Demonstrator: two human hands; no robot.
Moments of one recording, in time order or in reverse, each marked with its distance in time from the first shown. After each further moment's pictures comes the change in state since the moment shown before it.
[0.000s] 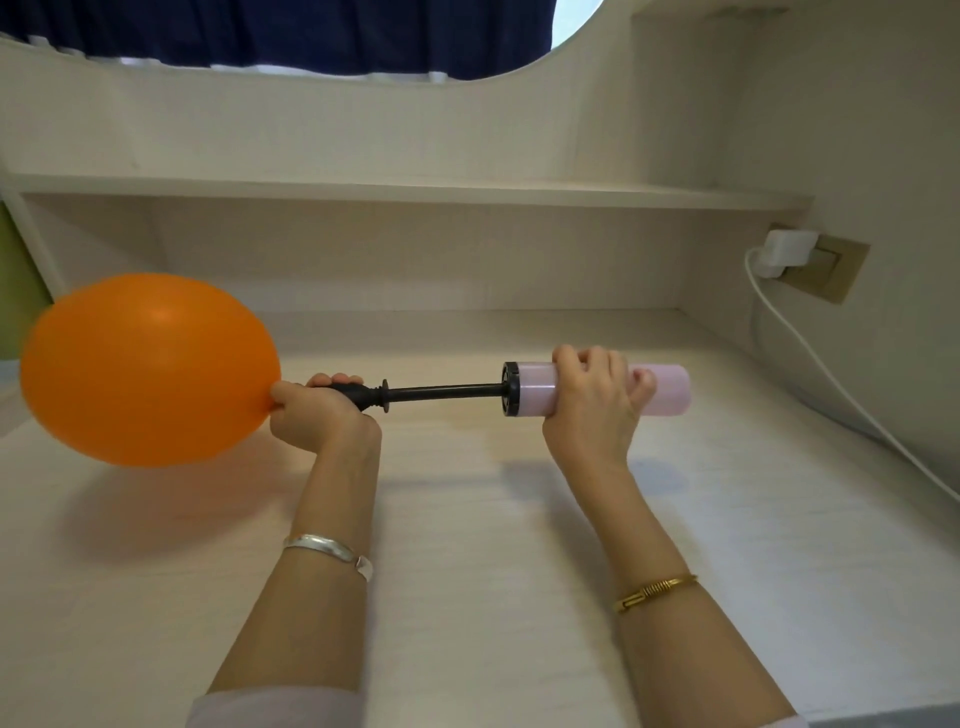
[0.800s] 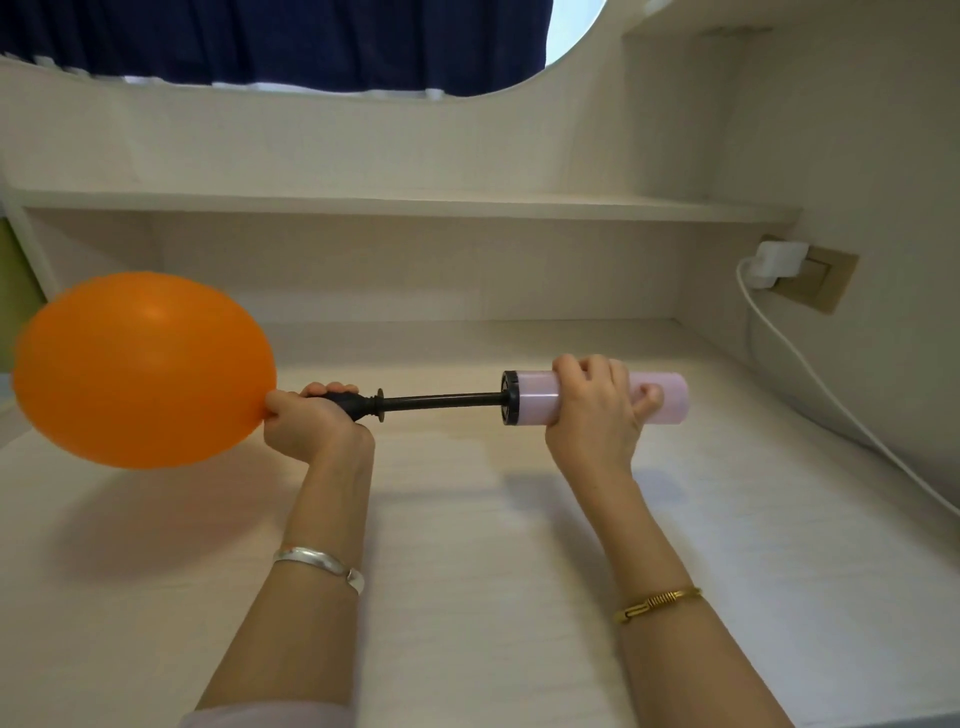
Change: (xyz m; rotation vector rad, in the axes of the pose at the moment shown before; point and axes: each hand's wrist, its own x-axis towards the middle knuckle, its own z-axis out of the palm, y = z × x) left_hand 0.000 0.001 -0.001 -0.005 -0.022 0.008; right_hand 0.002 0.007 -0.002 0.010 0.023 -0.002
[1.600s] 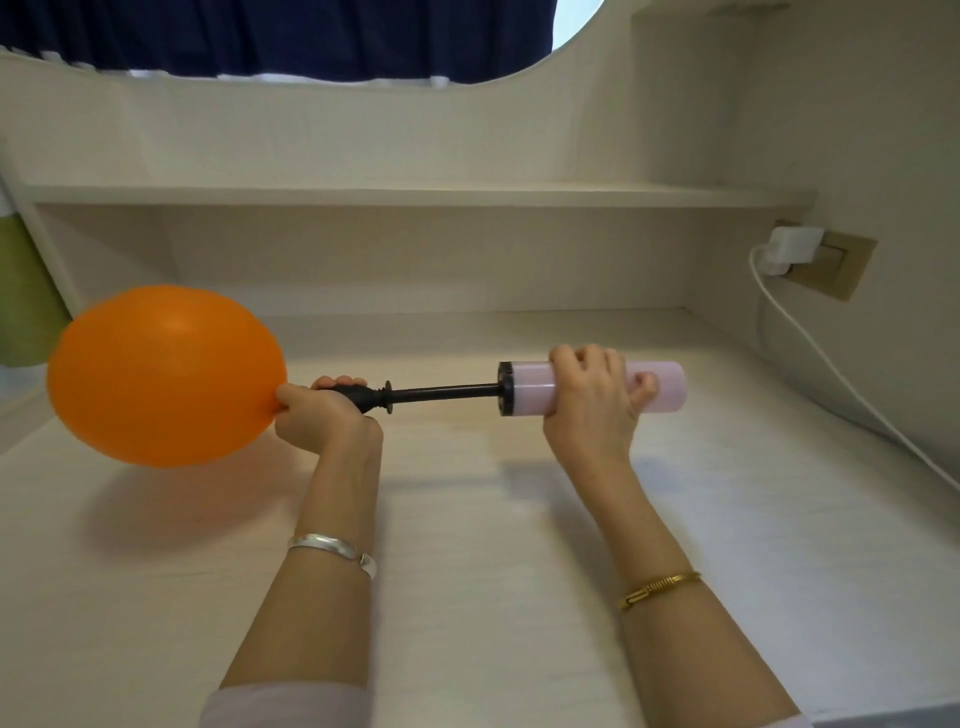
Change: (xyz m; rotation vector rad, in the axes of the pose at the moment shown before) left_hand 0.003 -0.001 0.000 0.034 0.024 -0.009; right_hand -0.002 -0.009 0.004 0.019 -0.008 -0.021
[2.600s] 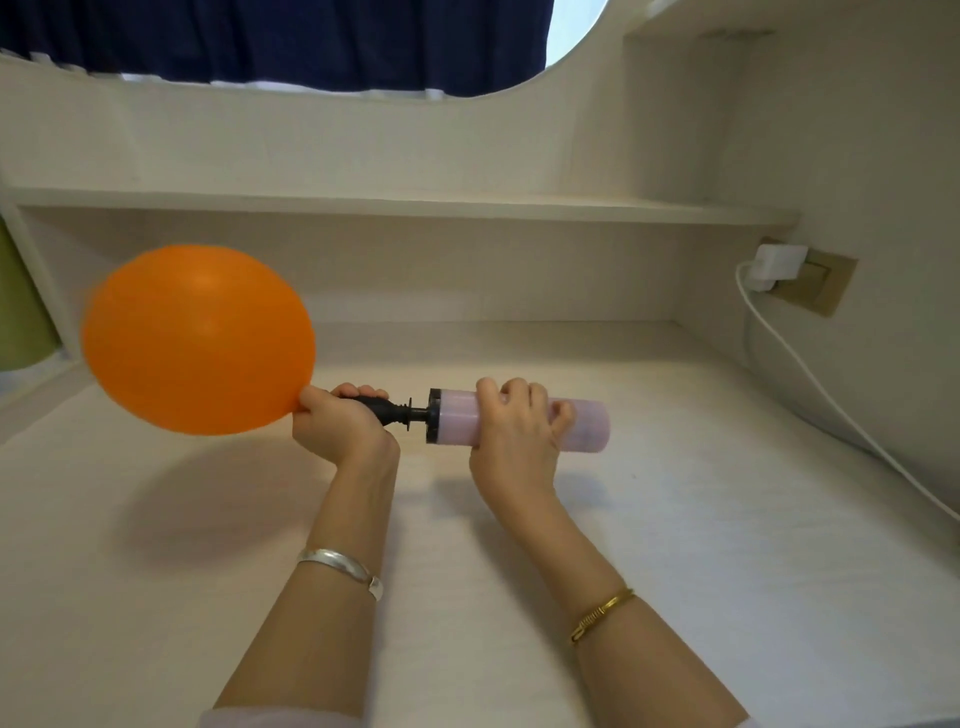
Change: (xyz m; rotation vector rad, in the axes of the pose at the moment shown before) left_hand -0.018 -0.016 0.005 0.030 -0.089 0.028; right_hand -0.021 -0.047 0.013 0.057 -0.062 -0.090
